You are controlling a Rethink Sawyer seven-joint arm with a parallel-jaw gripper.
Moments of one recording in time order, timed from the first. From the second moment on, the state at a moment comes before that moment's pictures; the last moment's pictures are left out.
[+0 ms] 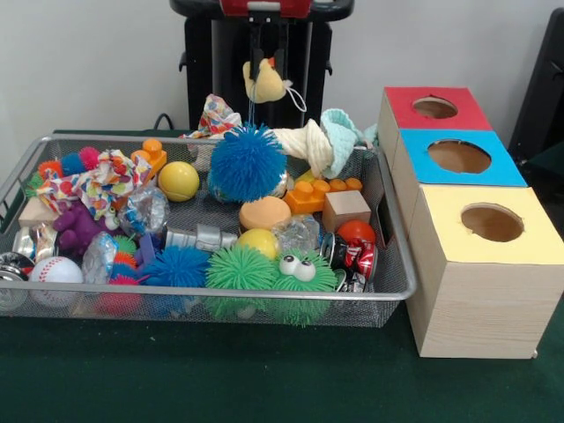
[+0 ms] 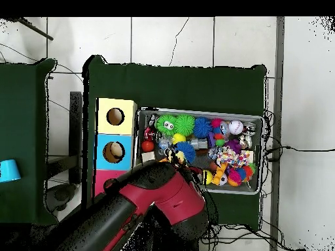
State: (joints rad) arm 0.49 -0.23 -0.98 1.46 -1.54 -0.78 3.98
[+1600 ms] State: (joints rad) arm 0.56 -0.23 -0.92 1.46 -1.49 -0.78 3.98
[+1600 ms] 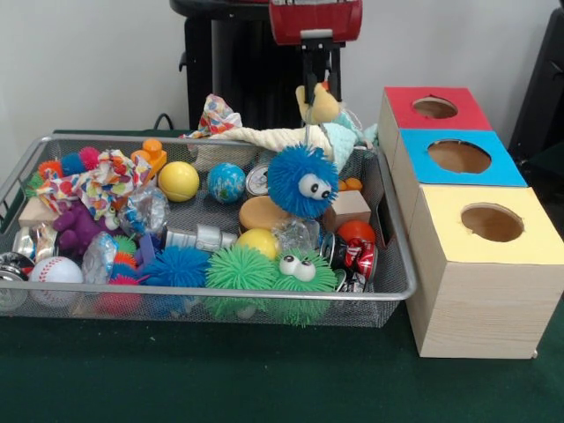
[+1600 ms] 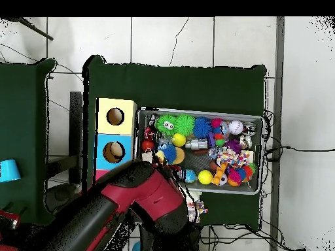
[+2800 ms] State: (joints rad) arm 0.55 -0.29 -0.76 1.49 -1.48 -0.77 3.99
